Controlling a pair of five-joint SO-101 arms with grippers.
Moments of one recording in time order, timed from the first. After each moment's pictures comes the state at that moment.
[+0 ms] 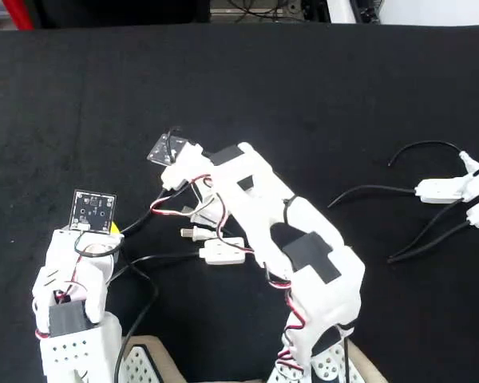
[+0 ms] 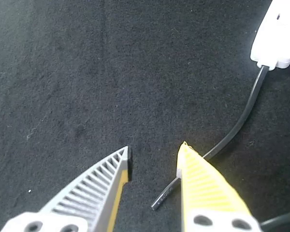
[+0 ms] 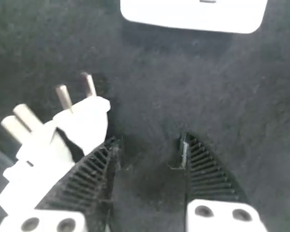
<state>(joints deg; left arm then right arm) -17.6 -103.5 96.3 54.5 -22.1 -29.9 18.4 14.9 60.3 32.2</state>
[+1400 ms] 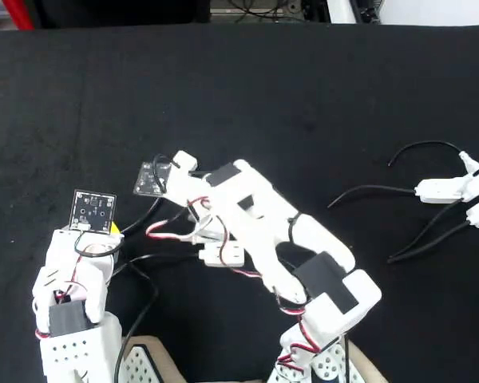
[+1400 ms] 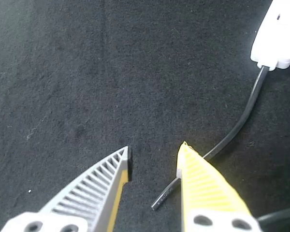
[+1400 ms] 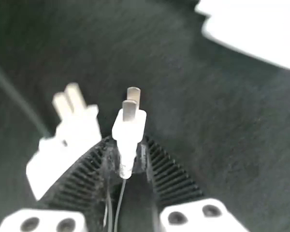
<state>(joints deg) -17.6 -103.5 96.3 54.5 -22.1 -33.3 8.9 25.5 57.7 44.4</state>
